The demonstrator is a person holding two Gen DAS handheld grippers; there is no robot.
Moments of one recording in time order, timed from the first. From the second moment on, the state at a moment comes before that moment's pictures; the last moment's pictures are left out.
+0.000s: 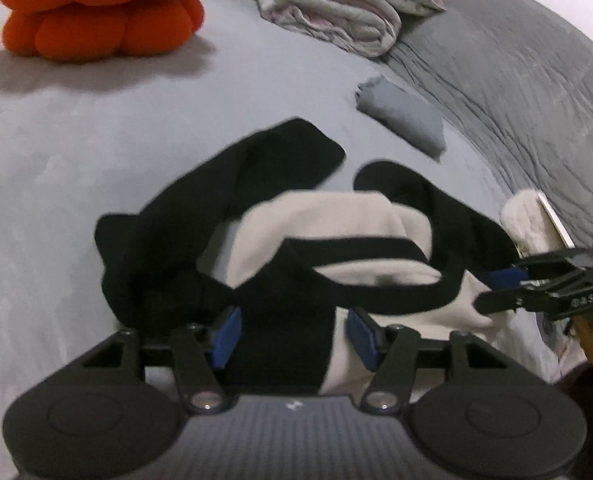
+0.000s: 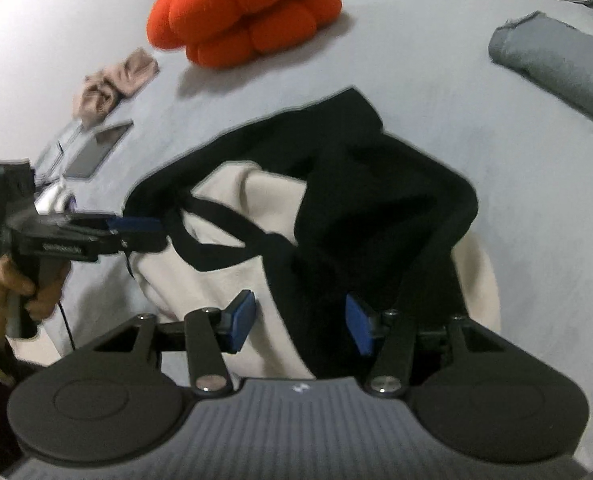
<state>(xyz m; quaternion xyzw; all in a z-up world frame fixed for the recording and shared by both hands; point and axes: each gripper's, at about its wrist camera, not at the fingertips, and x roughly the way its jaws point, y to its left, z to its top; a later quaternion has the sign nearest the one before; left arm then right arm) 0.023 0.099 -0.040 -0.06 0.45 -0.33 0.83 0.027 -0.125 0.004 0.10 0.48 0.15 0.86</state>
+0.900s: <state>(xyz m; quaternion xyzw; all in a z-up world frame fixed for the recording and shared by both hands) -0.002 0.088 0.048 -0.15 0.24 -0.24 0.93 0.019 -0.111 0.065 0.08 0.28 0.03 0.96</state>
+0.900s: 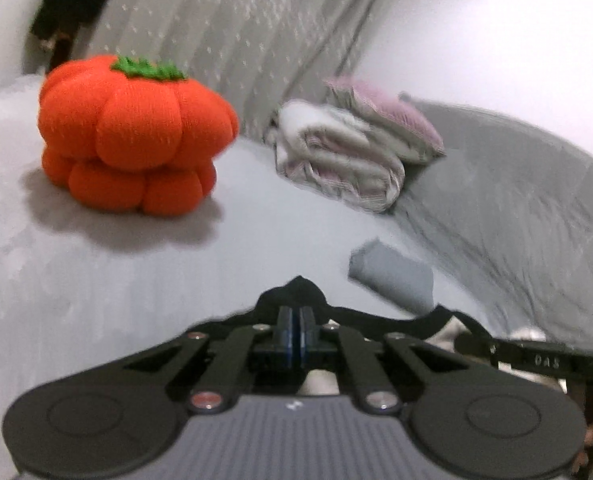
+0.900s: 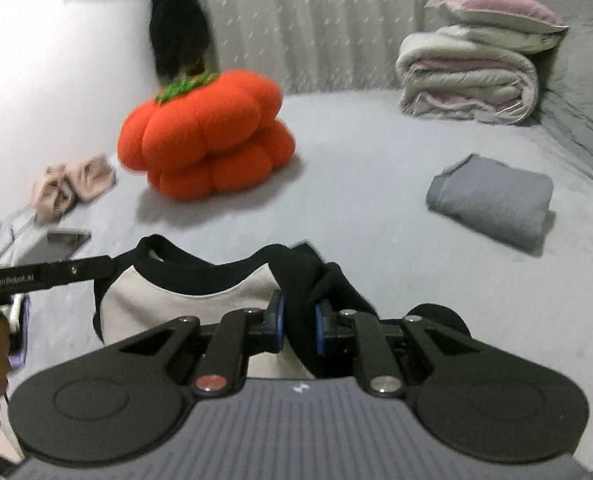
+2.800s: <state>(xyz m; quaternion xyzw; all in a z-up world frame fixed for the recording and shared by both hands) 0.164 0.004 0.010 -0.07 0.27 -0.11 0.96 0.194 -0.127 0.019 0.03 0.27 -0.05 0.96</state>
